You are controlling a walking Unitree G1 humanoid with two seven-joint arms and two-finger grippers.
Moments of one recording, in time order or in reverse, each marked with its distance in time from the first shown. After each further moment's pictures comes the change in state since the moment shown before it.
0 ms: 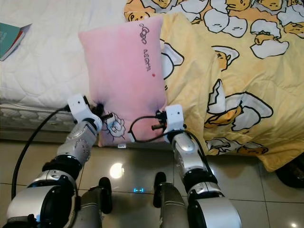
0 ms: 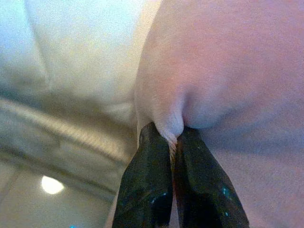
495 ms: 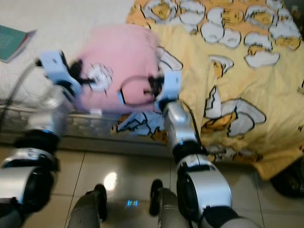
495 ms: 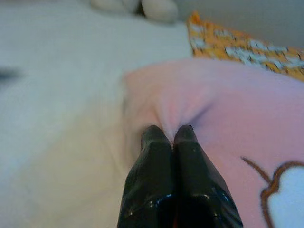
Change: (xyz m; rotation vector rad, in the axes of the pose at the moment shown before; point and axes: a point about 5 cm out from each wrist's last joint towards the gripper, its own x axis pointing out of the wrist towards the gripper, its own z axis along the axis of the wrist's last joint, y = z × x) left arm 0.004 0.002 0.123 0.292 -0.354 -0.107; right arm 0.038 0.017 0.100 0.146 -0.277 0.036
